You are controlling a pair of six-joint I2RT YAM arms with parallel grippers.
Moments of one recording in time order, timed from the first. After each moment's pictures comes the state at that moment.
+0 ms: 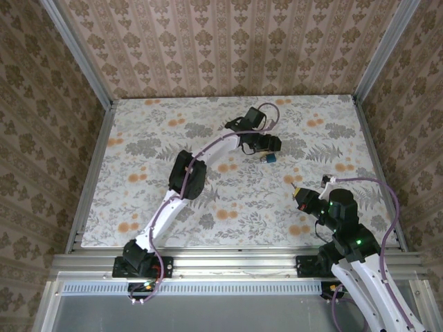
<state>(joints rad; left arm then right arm) -0.75 2.72 2.48 -0.64 0.53 -0.50 0.27 0.30 0.39 -0.54 -0.15 0.77</state>
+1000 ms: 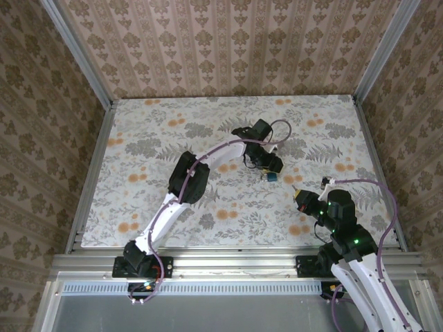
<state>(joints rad) -0.84 2.59 2.27 -0.80 0.66 -0.28 0.24 0.30 0.34 -0.54 -0.15 0.77</state>
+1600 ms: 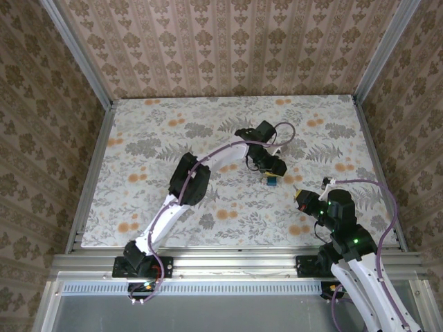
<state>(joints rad) -0.87 2.59 2.30 -0.84 0.68 -0.30 0.22 0.30 0.34 -0.54 -0.15 0.78</state>
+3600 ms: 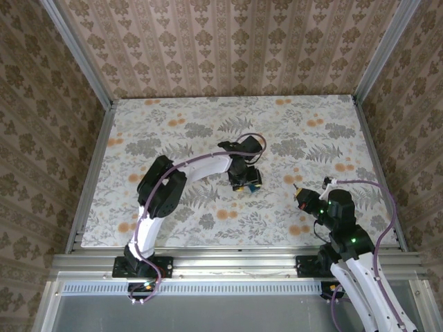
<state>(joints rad) -0.91 2.12 1.64 -0.80 0.22 -0.97 0.19 0.30 0.30 -0.47 -0.17 0.81</state>
